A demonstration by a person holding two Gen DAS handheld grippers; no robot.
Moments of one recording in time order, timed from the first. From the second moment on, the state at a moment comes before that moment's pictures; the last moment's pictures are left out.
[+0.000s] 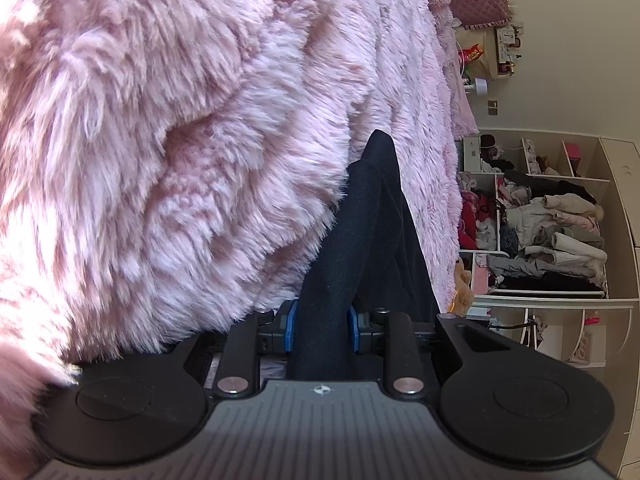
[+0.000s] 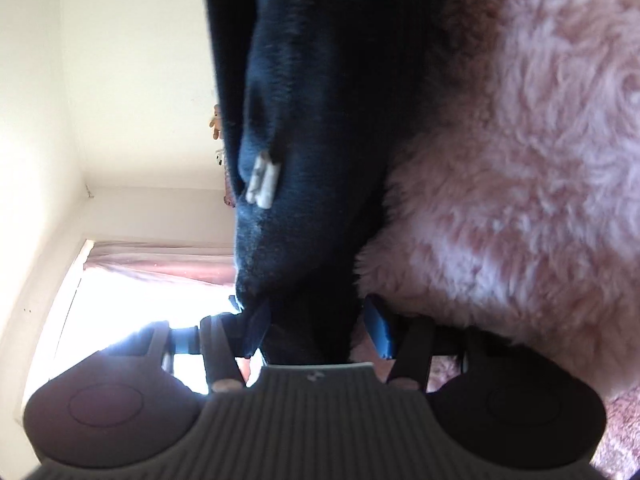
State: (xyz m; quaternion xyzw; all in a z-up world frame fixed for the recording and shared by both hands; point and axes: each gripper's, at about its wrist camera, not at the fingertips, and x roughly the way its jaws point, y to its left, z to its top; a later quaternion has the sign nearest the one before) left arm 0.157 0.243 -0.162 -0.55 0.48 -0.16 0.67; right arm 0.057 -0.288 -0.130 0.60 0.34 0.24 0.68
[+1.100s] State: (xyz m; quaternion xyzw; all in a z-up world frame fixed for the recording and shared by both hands) left arm 0.162 0.240 -0.160 -0.53 0.49 -0.16 0.68; right arm 0.012 -0.299 -0.056 0.36 0.41 0.06 0.84
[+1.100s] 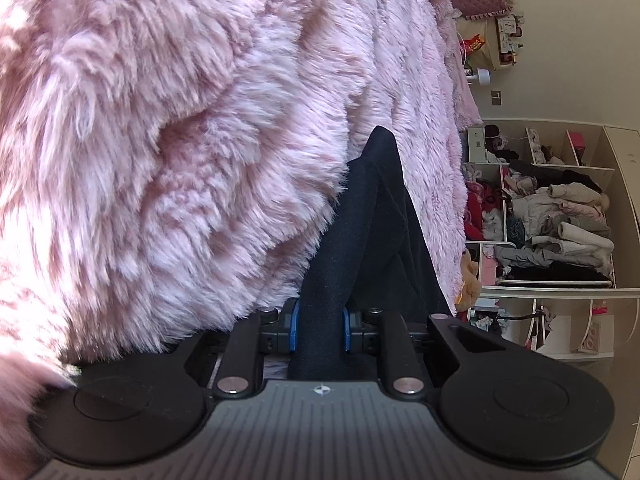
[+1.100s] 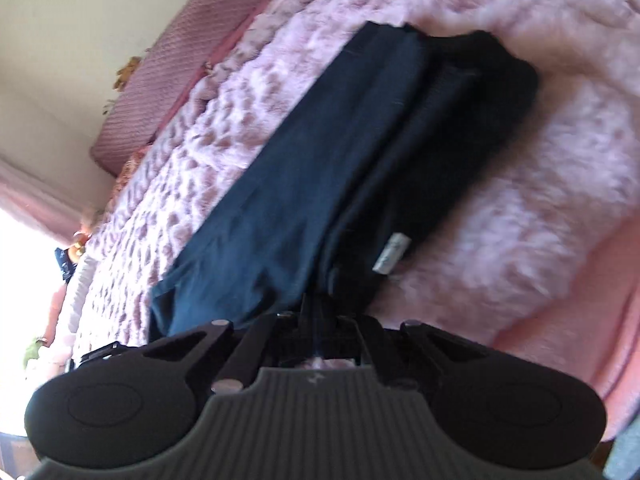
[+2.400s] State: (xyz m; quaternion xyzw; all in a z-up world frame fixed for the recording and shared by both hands) left arm 0.165 -0.103 0.045 -0.28 0.44 -0.06 0.85; right arm 0.011 -0.415 -0.009 0.31 0.21 -0.11 0.92
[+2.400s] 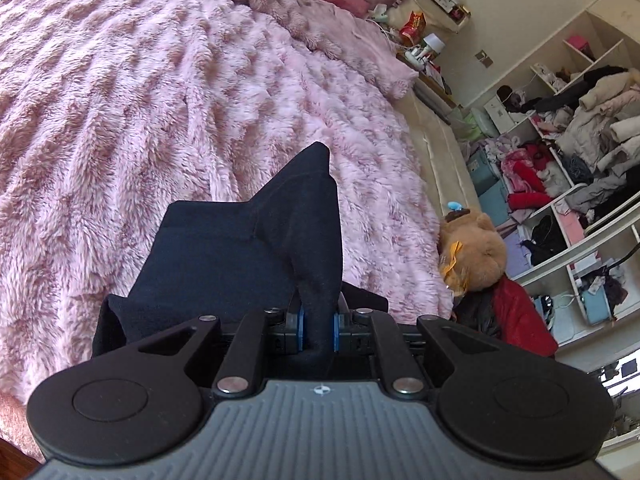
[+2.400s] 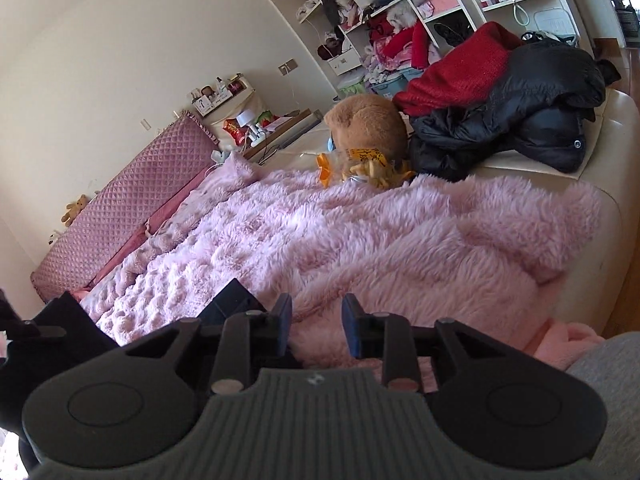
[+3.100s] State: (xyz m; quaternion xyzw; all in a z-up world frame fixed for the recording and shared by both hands) left arm 0.177 -0.278 -0.006 -0.05 0.49 -0.12 0.86; right arm 0.013 -0.431 -0.028 0.35 0.22 -0.13 0.90
